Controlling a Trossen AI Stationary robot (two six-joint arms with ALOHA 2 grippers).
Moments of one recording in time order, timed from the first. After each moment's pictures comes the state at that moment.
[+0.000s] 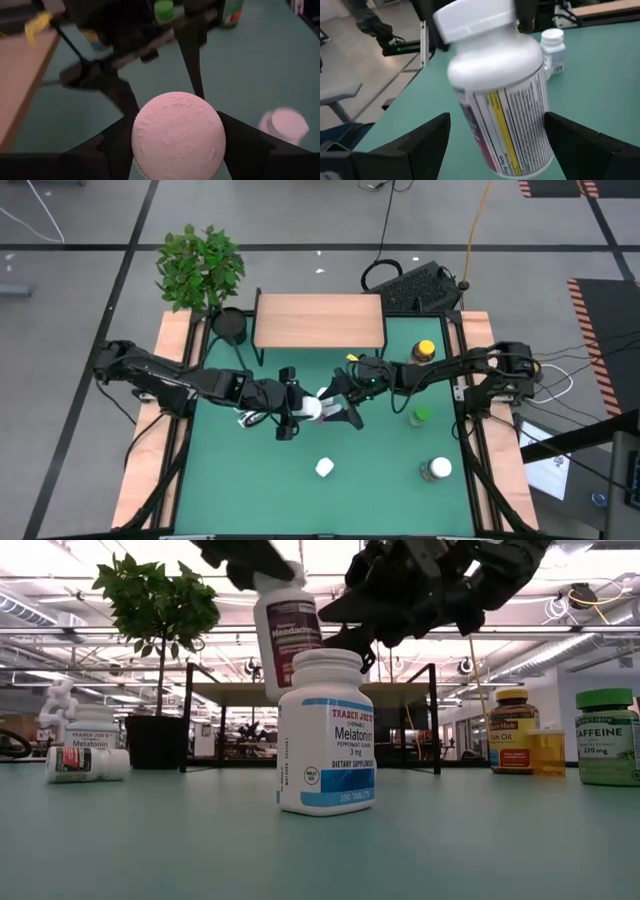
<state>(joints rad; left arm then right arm) -0.18 1.41 1.07 -0.26 -0.22 0.06 -0.05 1.63 0.81 0.46 -0.41 0.13</state>
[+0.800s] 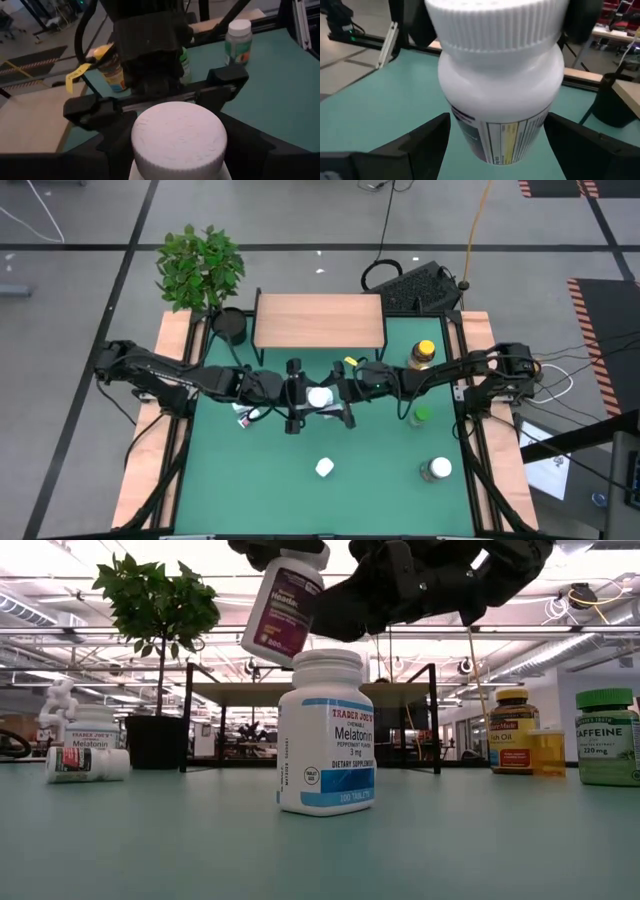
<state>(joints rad) -0.15 1.41 1.07 -0.06 -0.23 0.19 0.00 1.64 0.80 0.62 -0.19 -0.15</state>
